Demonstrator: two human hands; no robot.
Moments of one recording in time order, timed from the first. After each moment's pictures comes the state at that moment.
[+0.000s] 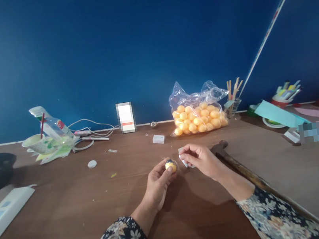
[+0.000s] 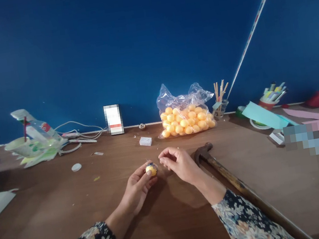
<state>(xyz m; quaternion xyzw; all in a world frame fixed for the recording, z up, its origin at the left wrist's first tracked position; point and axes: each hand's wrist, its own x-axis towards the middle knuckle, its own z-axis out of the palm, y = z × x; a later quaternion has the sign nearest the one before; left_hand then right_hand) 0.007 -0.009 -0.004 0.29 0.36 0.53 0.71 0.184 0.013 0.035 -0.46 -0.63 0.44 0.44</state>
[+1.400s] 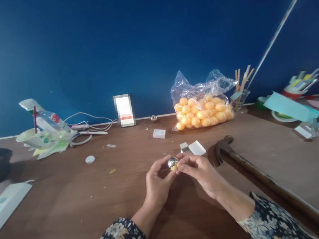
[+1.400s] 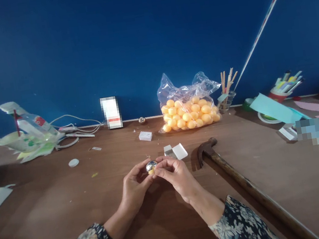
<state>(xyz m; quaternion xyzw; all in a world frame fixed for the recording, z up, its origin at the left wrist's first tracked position) 0.011 -0.011 -0.001 0.40 0.43 0.56 0.58 0.156 -0.013 0.014 -0.43 -0.45 0.59 0.52</state>
